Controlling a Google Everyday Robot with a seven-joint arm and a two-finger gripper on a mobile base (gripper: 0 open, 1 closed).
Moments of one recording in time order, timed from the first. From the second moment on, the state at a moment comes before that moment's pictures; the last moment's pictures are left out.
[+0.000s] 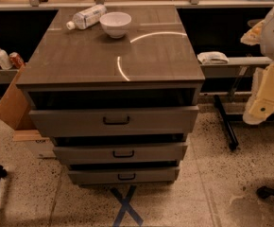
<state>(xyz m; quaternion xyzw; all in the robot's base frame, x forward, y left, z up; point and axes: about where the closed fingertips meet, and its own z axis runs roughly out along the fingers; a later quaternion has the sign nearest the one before) 0.438 -0.217 0.976 -0.60 0.78 -0.03 0.16</state>
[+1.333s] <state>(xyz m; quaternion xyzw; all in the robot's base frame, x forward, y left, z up) 0.426 -0.212 0.871 -0.65 0.74 0.05 0.19</state>
